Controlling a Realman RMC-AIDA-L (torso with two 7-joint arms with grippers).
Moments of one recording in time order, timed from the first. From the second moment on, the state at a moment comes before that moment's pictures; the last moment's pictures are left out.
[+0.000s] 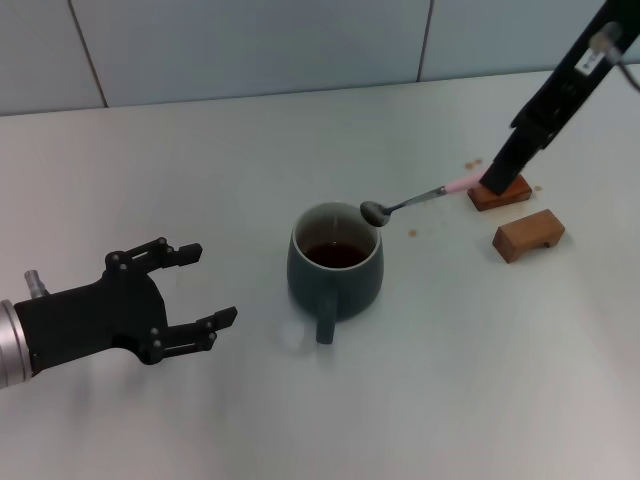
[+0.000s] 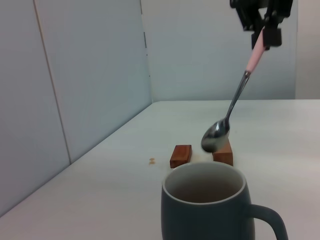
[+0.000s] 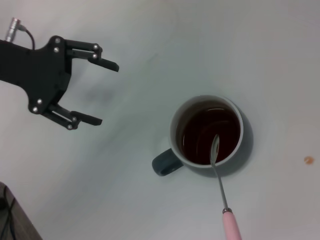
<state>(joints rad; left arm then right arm) -0.26 -2.07 1.22 0.86 1.60 1.32 -1.08 1.12 1.84 -1.00 -0.98 -2.53 -2.06 2.57</state>
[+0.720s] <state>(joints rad) -0.28 -2.07 1.23 0.84 1.60 1.32 -1.08 1.20 1.87 -1.08 -0.74 -2.58 -1.85 2.51</state>
